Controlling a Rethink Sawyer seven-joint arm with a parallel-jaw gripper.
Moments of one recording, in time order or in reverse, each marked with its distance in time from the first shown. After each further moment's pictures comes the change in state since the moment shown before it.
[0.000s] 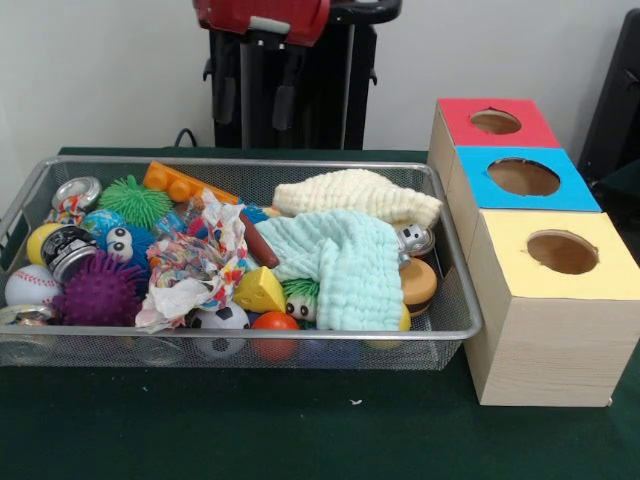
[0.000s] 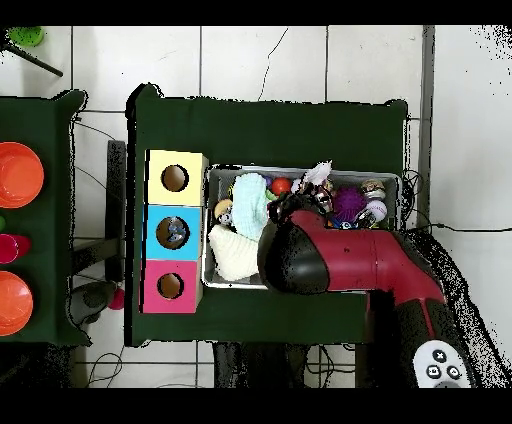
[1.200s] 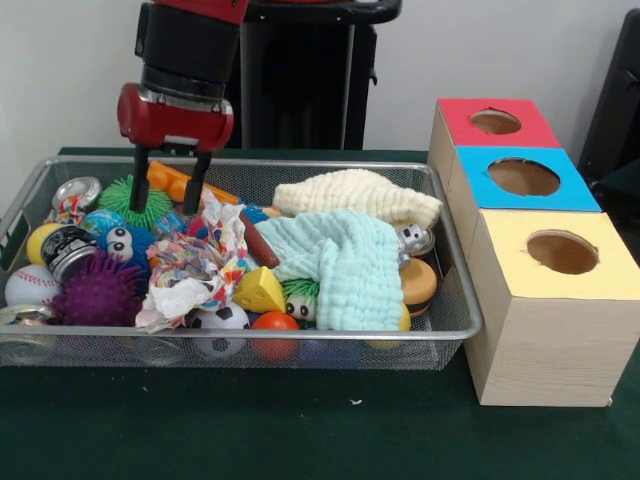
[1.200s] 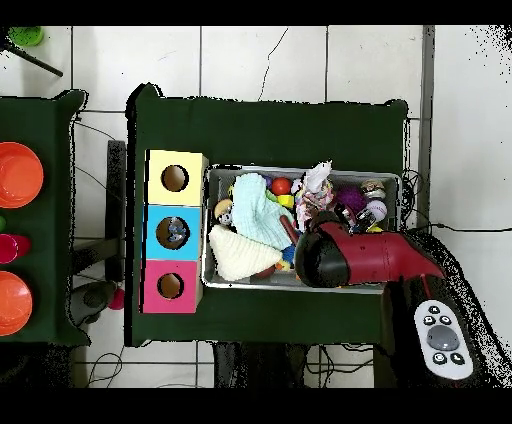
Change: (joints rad) arm 0.001 0.261 -0.138 -0.082 -0.144 -0.081 0.000
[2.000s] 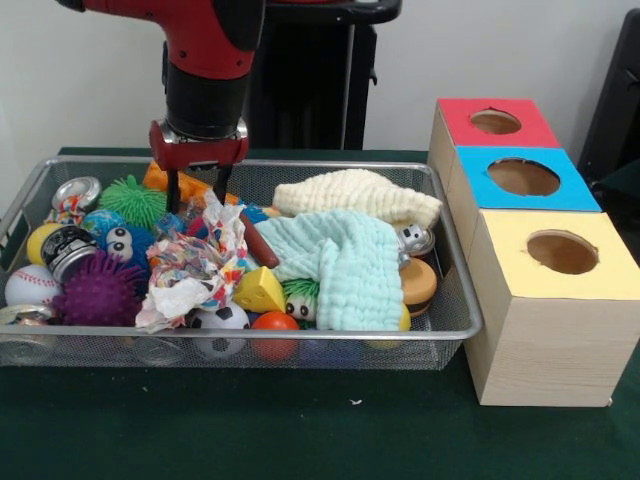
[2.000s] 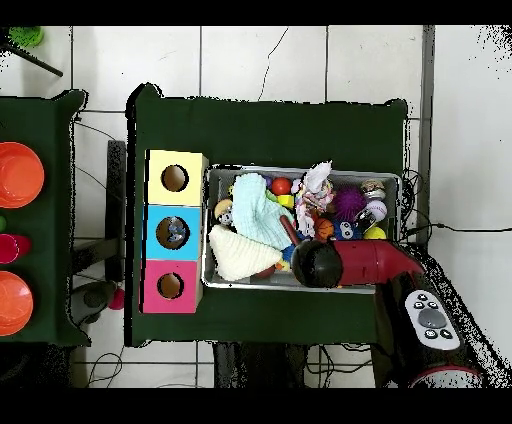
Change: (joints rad) arm -0.023 0.119 0.002 0.019 0.063 0.229 0.000
